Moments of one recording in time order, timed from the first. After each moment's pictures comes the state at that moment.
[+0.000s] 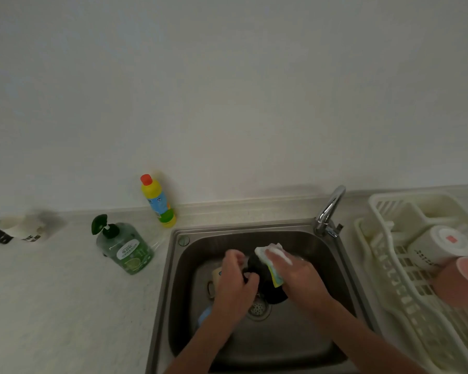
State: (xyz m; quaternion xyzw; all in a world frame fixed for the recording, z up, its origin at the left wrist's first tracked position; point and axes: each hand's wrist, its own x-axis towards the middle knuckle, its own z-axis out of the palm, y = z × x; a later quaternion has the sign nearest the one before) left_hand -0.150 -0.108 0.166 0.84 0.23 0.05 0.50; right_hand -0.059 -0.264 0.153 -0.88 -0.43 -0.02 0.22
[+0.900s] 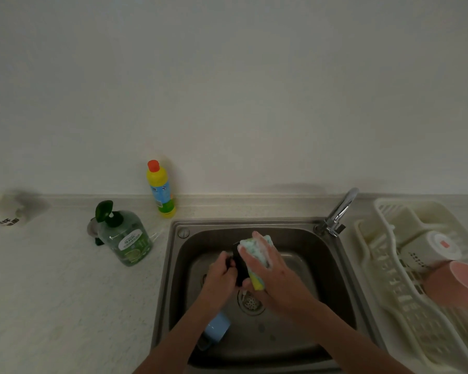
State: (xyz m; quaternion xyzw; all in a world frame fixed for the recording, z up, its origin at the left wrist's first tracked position) left_hand -0.162 -0.041 0.144 0.66 0.28 -0.03 0.69; right_hand -0.100 -0.200 0.166 -0.88 -0.44 0.08 0.17
